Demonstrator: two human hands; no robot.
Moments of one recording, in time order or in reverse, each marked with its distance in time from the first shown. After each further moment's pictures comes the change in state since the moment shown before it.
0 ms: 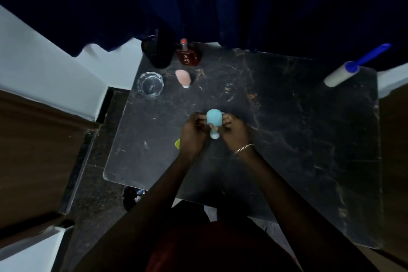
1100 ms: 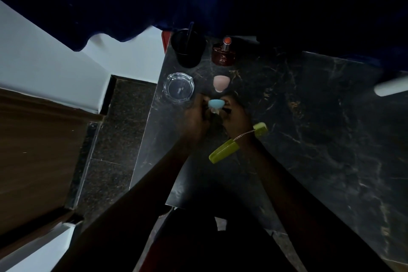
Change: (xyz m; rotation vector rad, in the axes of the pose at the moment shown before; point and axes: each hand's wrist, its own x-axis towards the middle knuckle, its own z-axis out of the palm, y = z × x) left_hand 0.120 -0.029 -0.104 0.311 -0.084 0.208; right_hand 0.088 -0.054 0.116 -0.273 0.017 -0.146
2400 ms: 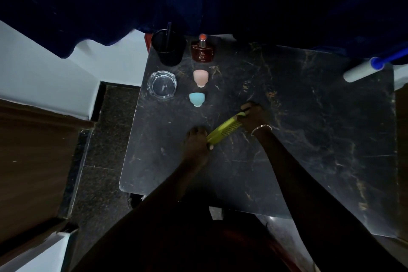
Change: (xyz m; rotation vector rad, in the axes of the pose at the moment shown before) left_hand -0.084 0.003 0.060 0.385 -0.298 -0.143; right_hand -0.020 0.077 -0.078 -0.058 0.009 0.402
